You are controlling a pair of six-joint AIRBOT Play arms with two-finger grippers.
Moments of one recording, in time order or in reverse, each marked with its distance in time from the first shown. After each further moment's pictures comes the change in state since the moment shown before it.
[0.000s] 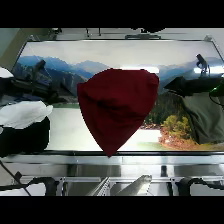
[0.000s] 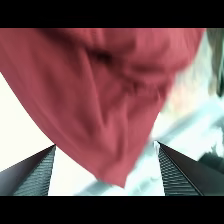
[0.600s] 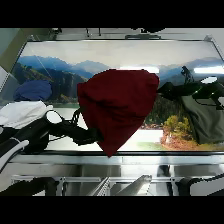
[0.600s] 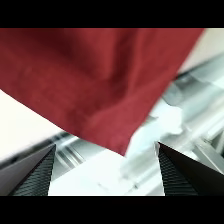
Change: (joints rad) left arm -0.494 0.208 -0.589 -0.004 0.427 -0.190; right arm 0.032 -0.265 0.085 0.094 -0.103 -0.020
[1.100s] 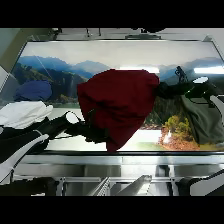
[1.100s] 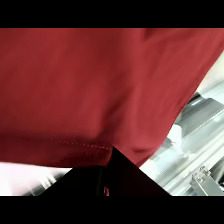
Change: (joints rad) left arm -0.148 -0.221 0.121 -0.065 0.124 0.000; right arm 0.052 -0.072 0.039 0.032 -0.071 -0.011
